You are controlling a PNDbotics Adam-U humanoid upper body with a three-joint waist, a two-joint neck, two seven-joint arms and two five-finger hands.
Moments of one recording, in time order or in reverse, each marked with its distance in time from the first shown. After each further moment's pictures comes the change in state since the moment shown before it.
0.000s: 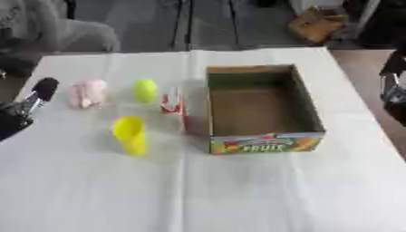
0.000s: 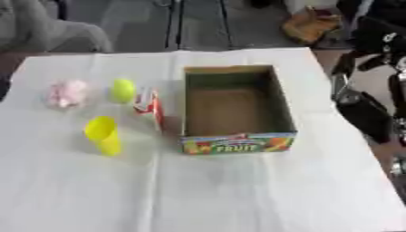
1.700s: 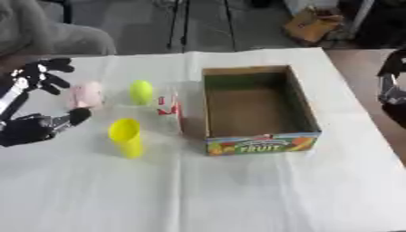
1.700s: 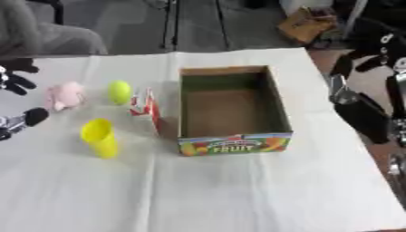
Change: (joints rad) left arm -0.110 0.168 -0.146 0.187 -0.193 -0.010 -0.320; right arm 0.000 0.000 0.001 0.000 0.000 0.001 0.002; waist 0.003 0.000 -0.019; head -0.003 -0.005
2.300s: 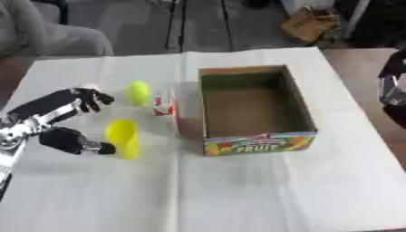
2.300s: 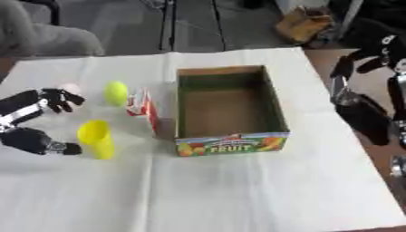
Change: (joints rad) left arm -0.166 0.021 -0.125 0.274 -0.257 -0.123 -0.180; right arm -0.001 0.000 0.004 0.000 0.000 -0.002 0.007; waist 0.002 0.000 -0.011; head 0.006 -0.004
